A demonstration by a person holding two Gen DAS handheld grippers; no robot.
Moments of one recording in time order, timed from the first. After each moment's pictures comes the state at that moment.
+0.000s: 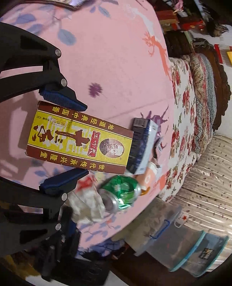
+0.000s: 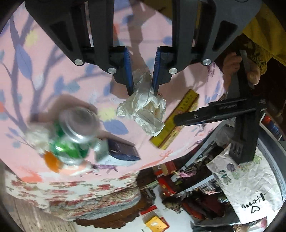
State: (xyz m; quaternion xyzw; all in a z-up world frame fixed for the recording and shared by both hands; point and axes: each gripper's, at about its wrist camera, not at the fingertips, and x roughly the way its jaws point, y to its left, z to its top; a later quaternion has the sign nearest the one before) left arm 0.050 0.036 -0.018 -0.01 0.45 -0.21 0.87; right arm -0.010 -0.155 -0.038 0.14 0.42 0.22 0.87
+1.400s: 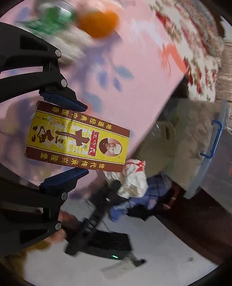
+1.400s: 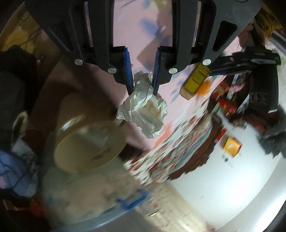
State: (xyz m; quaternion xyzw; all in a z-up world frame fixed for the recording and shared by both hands) left arm 0.109 -0.324 -0.015 0.08 0.51 -0.48 0.71; right arm -0.079 -0.489 -0.037 0.34 0.27 -0.10 0.90
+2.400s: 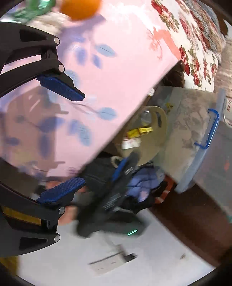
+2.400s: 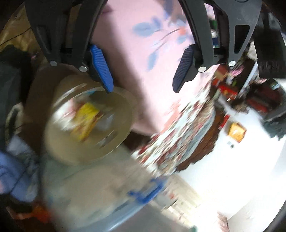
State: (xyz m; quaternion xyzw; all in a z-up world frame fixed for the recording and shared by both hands) left arm 0.091 -0.335 -0.003 0.07 0.50 -0.50 0.71; right arm -0.021 -0.521 -0.035 0.38 0.26 -0.08 0.88
